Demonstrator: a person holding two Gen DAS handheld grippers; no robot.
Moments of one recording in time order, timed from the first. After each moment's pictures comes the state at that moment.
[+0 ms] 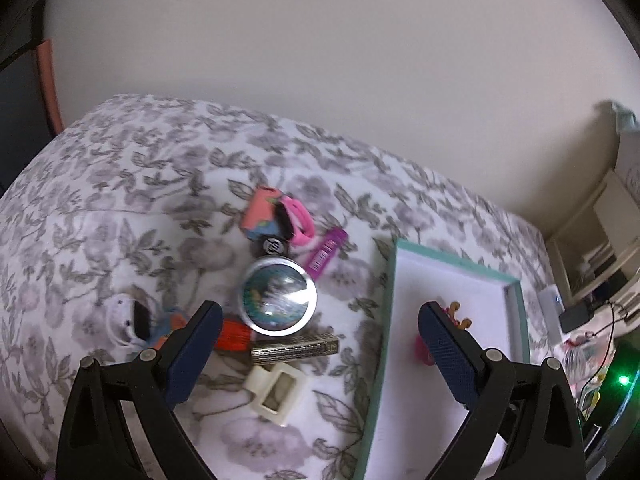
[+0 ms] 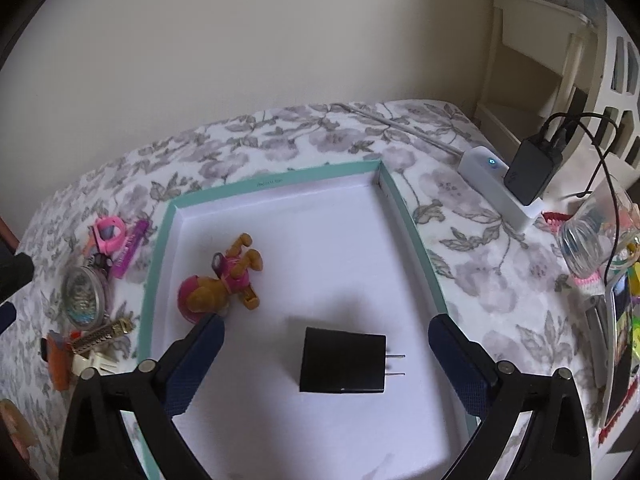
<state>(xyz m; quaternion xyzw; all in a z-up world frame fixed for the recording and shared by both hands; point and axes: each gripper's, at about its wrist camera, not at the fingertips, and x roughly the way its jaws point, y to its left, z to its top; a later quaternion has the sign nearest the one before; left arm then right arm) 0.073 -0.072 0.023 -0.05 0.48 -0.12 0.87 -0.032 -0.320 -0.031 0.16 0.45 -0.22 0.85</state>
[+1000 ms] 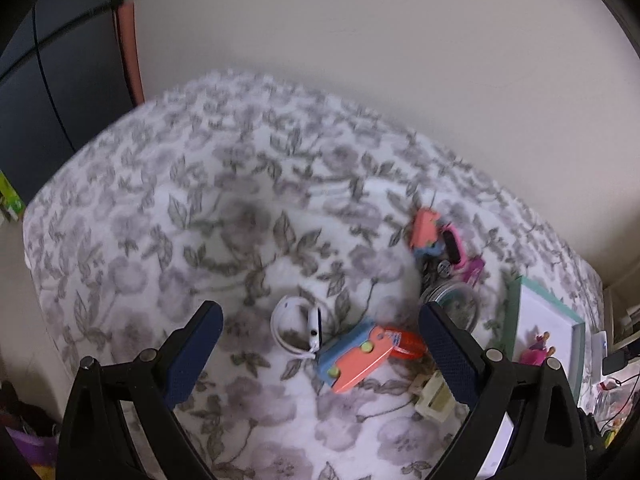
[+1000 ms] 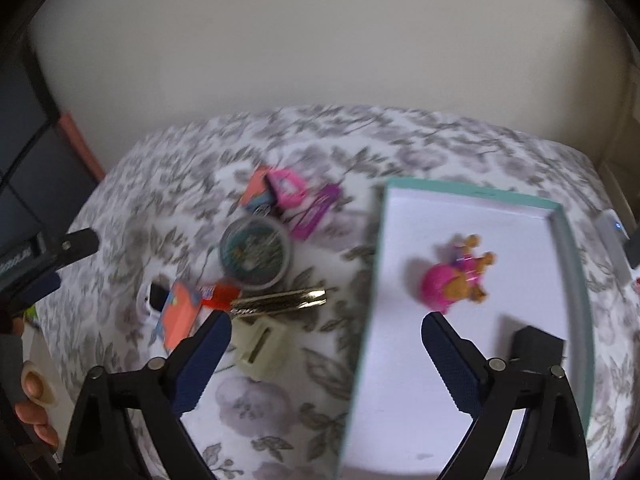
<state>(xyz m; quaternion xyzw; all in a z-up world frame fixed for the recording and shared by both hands) 0.095 0.063 0.020 -0.08 0.51 0.01 0.86 0.022 -0.170 -0.008 0.11 0.48 -0.03 0.87</state>
